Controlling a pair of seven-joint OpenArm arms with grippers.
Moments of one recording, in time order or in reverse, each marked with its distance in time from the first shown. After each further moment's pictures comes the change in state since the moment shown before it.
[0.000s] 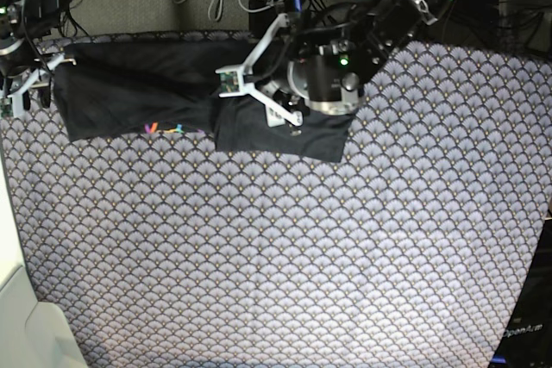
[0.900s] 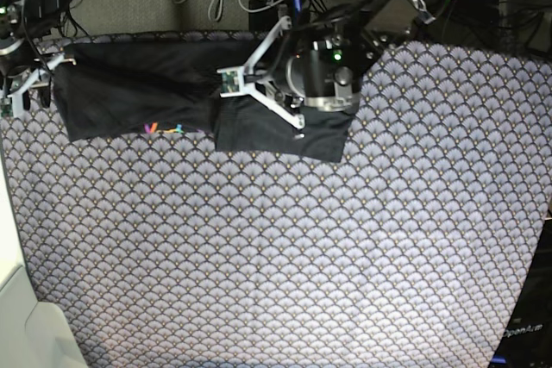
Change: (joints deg) left arm 0.0 0.3 1.1 0.0 6.1 0.0 -0.2; right arm 0.0 0.0 0.0 0.0 0.0 0.0 0.0
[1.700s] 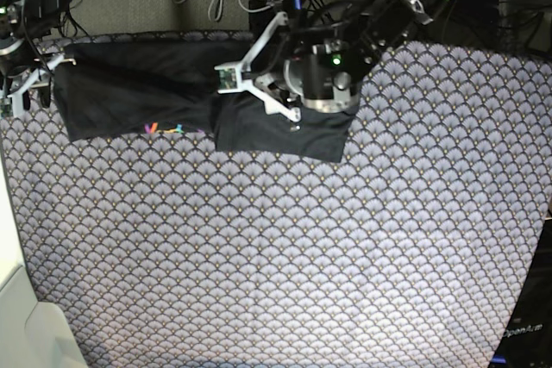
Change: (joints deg) left arm 0.1 -0.1 0.1 -3.0 -4.5 0.0 0.0; right arm 0.0 0.0 0.0 0.0 0.0 0.0 0.0
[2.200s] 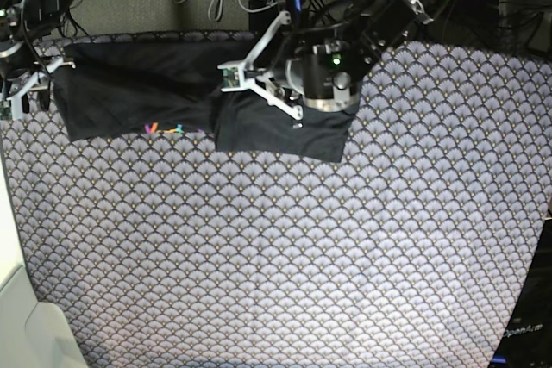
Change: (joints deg) left arm 0.1 -0.1 0.0 -0.5 0.1 0.0 0.0; right arm 0.8 0.0 0.0 0.0 0.0 0.0 0.0
